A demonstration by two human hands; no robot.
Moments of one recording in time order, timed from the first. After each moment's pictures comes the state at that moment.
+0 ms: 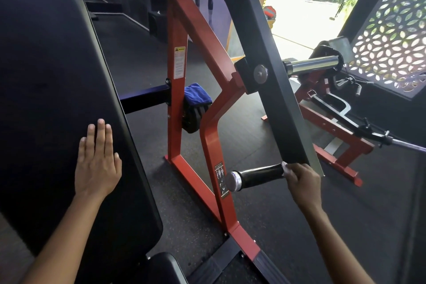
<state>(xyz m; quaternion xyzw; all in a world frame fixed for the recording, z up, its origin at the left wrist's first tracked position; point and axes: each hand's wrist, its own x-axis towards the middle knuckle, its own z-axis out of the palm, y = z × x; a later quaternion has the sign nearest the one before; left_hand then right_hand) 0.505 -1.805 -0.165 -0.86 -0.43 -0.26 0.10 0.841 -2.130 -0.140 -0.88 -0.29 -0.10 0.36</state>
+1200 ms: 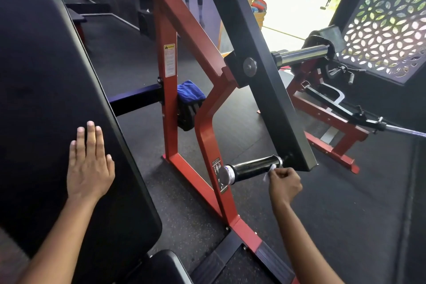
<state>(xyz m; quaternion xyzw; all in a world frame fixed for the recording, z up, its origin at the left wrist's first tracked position) 0.506 -1.808 -0.162 -0.86 -0.43 -0.25 0.09 0.797 -2.100 -0.161 -0.82 0.05 -0.05 0.57</state>
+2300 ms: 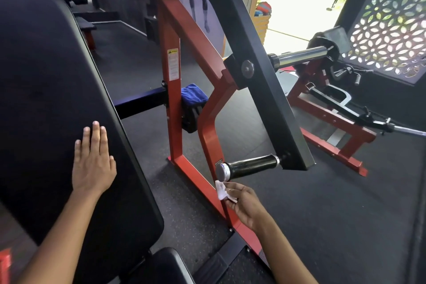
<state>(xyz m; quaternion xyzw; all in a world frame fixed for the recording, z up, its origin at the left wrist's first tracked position) 0.503 -1.813 -0.146 -0.87 -0.45 -0.19 0.07 0.736 -2.092 -0.176 -0.56 -0.07 0.48 0.67</state>
